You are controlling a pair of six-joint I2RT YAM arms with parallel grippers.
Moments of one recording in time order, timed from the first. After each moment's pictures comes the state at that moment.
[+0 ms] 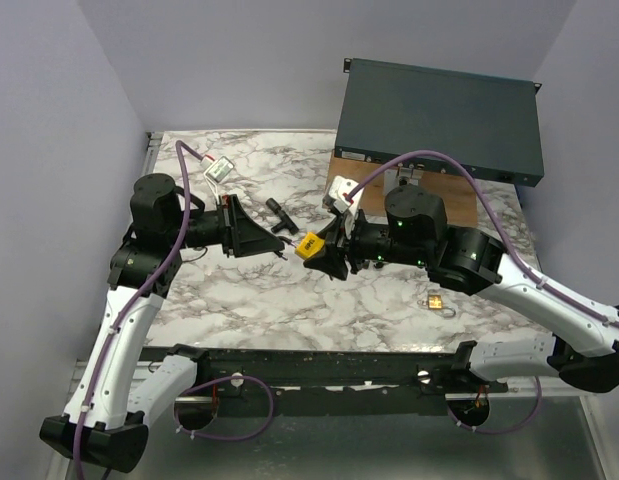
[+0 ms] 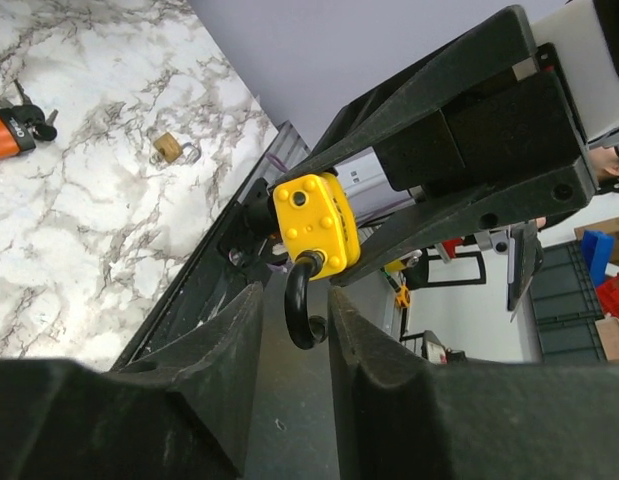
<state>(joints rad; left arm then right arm) -0.22 0.89 1.11 -0.45 1.12 -0.72 1.09 1.20 1.42 -0.52 -0.16 -0.04</state>
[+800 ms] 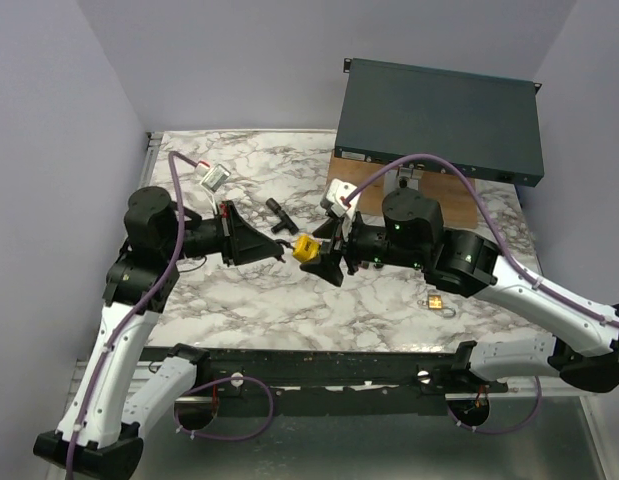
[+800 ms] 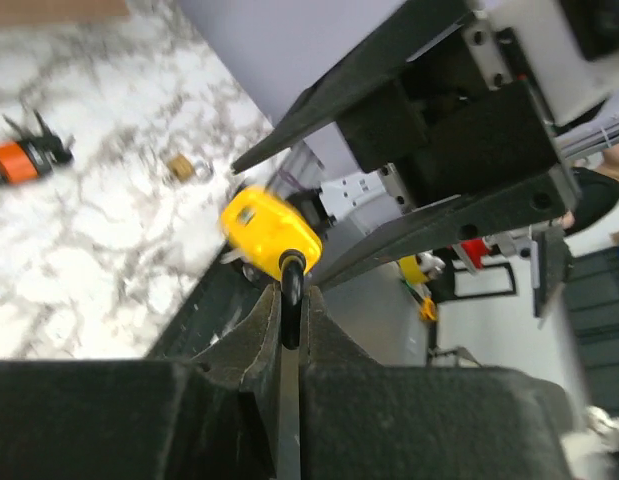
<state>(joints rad) -0.26 0.84 1.08 -0.44 1.07 -0.72 1.09 1.20 1.39 -0.49 -0.15 -0.06</state>
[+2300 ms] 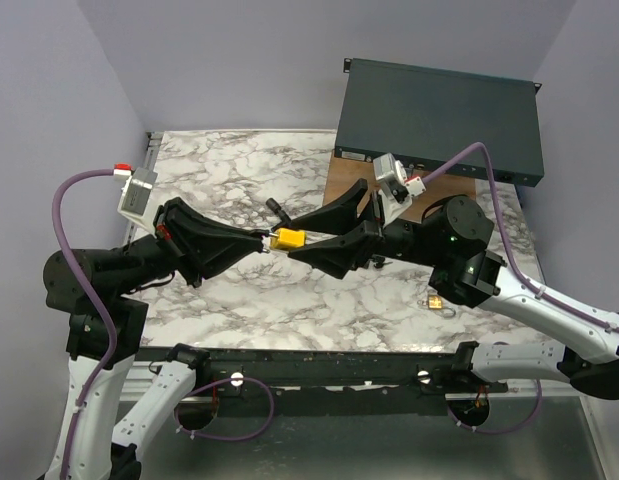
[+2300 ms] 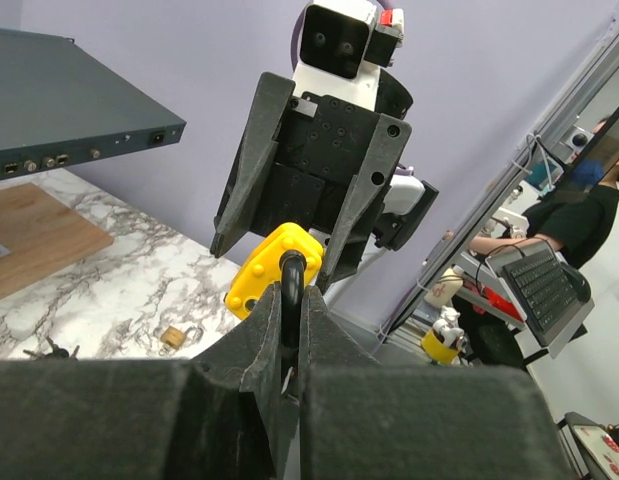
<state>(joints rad) -0.28 0.65 1.19 -0.04 0.92 -0.92 1.09 1.12 1.24 0.24 -0.38 0.28</state>
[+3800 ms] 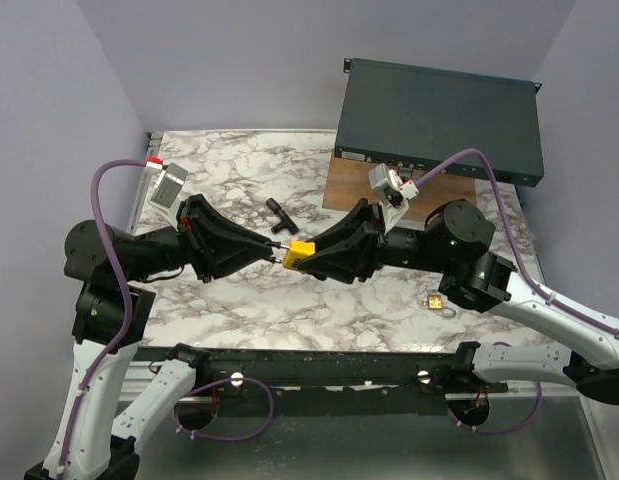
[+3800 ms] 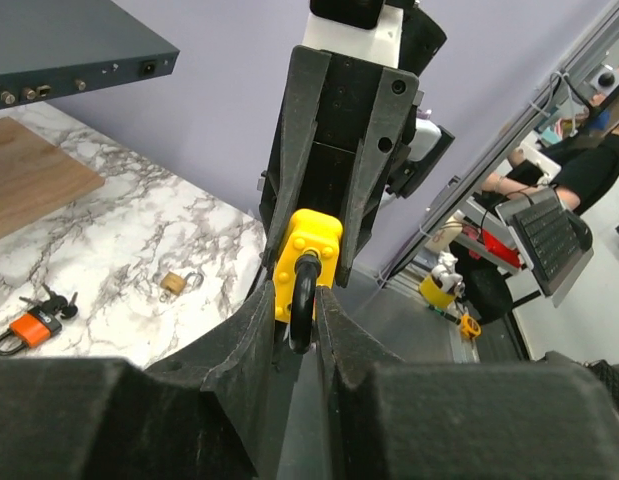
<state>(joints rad) -0.29 0.70 1.20 -0.16 1.02 -0.79 1.10 1.07 1.21 0.11 -0.40 0.36</state>
